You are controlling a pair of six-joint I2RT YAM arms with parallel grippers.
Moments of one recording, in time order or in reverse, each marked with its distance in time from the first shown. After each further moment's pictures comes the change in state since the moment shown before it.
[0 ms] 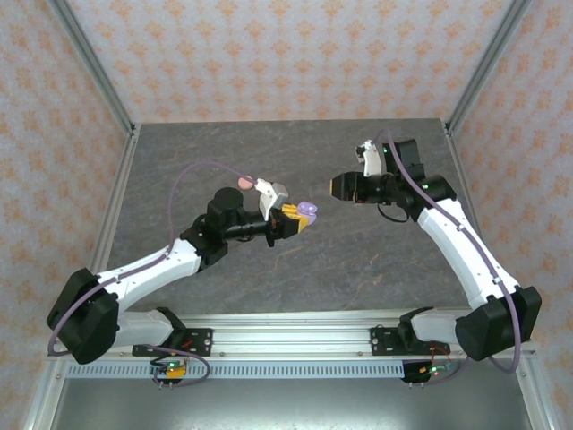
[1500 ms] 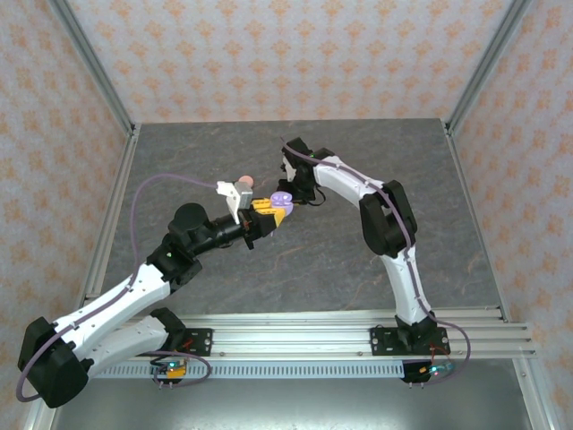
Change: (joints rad) left arm 0.014 -0.315 -0.095 -0.029 -0.150 -0.108; right arm 0.269 0.992 0.630 -0.131 0.238 0.055
